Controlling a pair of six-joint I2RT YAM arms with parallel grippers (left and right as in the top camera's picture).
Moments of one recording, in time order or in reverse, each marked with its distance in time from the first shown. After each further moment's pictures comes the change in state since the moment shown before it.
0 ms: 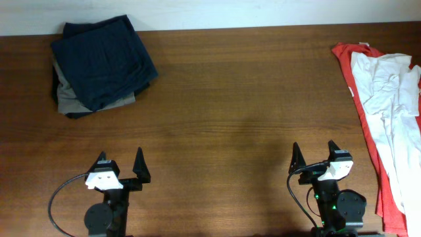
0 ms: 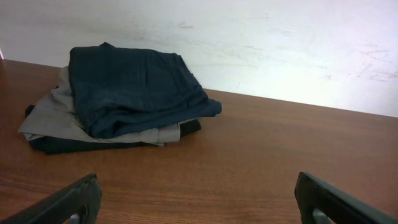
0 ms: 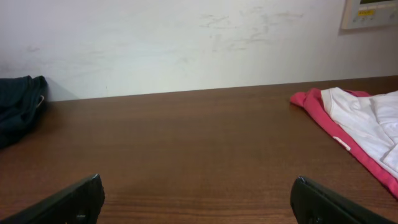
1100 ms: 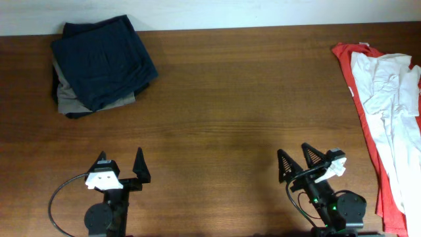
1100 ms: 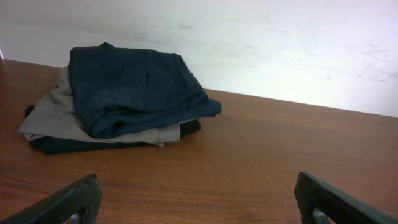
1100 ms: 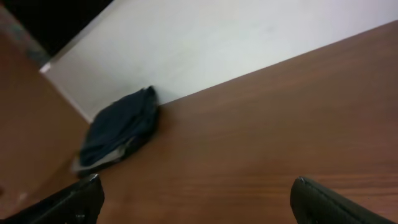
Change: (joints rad) left arm 0.000 0.000 0.000 0.000 0.000 0.000; right arm 0.000 0.000 0.000 0.019 -0.343 0.403
